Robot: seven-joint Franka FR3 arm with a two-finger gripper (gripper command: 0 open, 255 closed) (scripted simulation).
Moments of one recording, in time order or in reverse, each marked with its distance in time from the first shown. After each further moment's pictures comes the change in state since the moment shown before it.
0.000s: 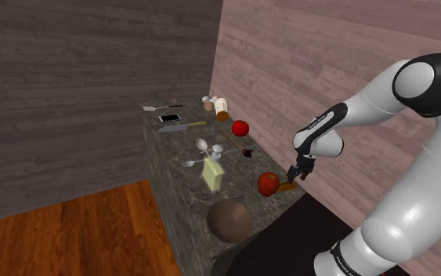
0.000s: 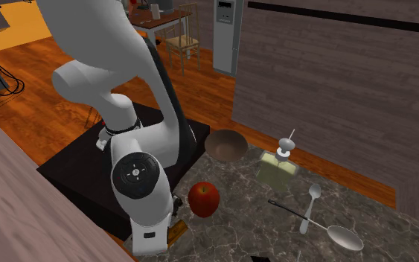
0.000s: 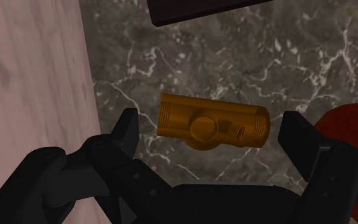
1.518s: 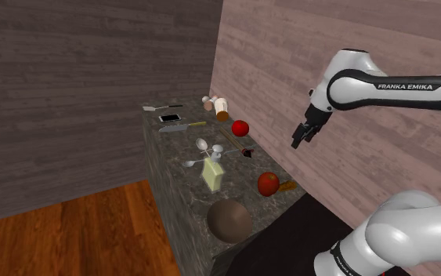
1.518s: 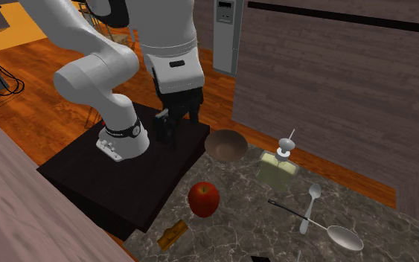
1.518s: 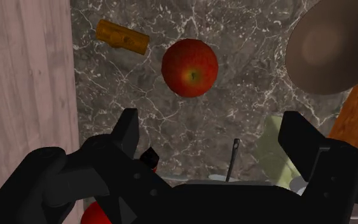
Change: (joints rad) arm 0.107 -0.807 0.223 0.026 -0.190 -0.658 0.304
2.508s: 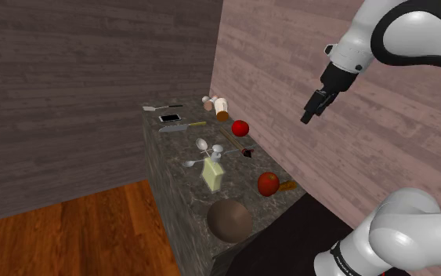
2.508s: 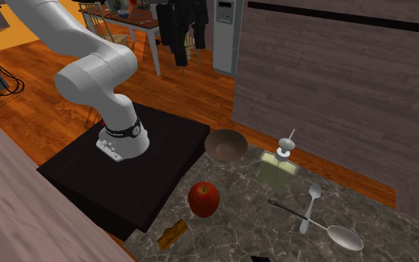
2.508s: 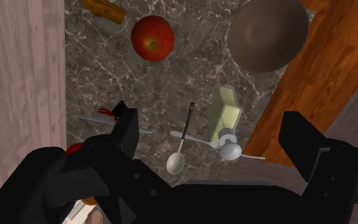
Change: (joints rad) arm 0.093 -0.161 0.150 0.248 0.074 -0.324 0.076
